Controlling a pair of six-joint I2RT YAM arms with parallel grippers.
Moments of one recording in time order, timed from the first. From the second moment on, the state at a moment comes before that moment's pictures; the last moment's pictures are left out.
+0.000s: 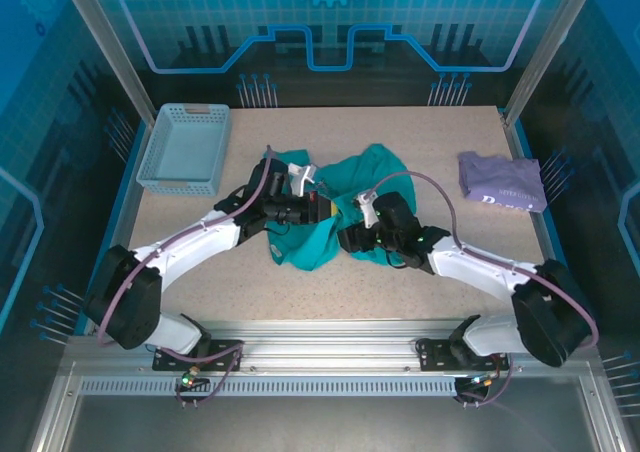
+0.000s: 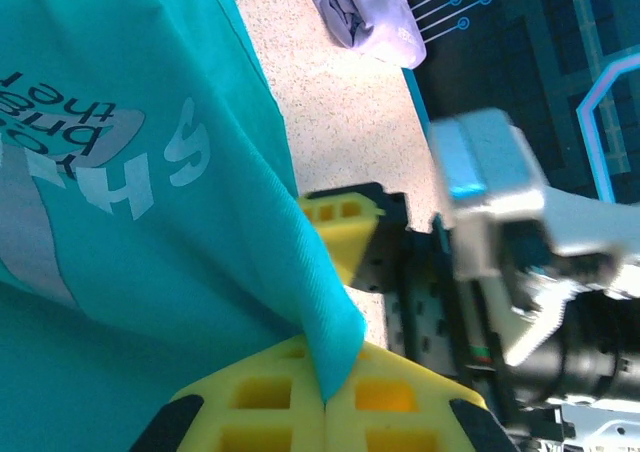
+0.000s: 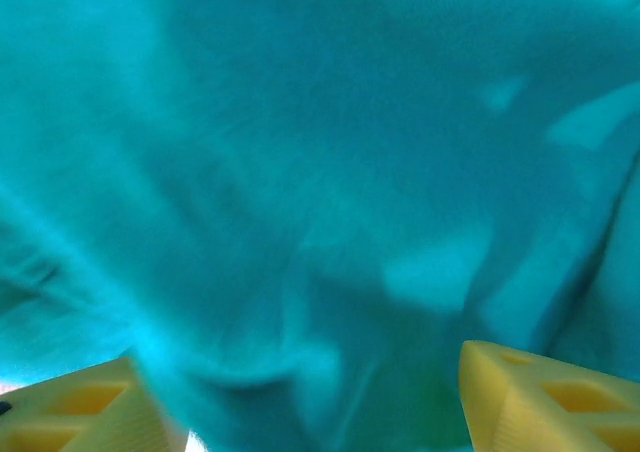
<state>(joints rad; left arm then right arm) -0.53 1.44 0.94 -0.08 0.60 -0.69 0.66 1.36 0.71 -0.06 -0.11 0.26</state>
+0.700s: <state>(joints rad) -0.46 1.26 0.94 -0.27 0.42 -0.60 0.50 1.24 0.70 -0.09 -0.27 0.07</state>
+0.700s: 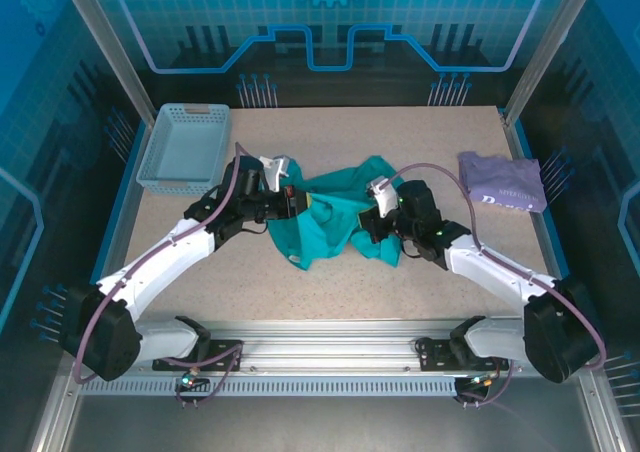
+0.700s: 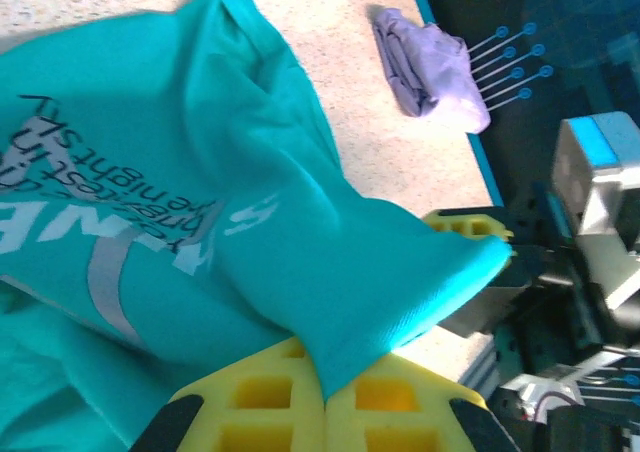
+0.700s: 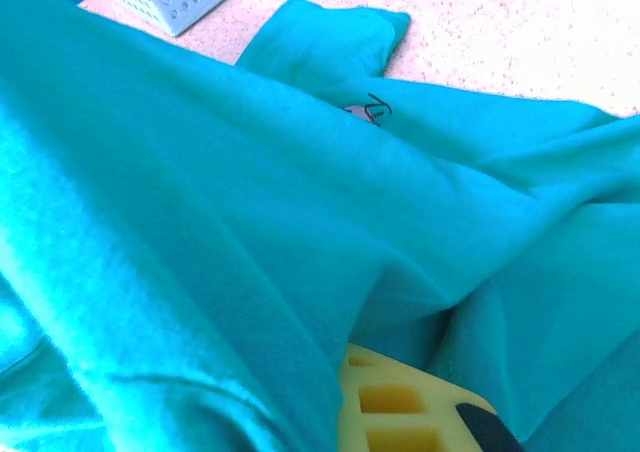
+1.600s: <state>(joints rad) -0.46 1.26 0.94 -0.20 0.51 -0.69 0.95 1.21 0.68 -0.11 0.12 0.30</state>
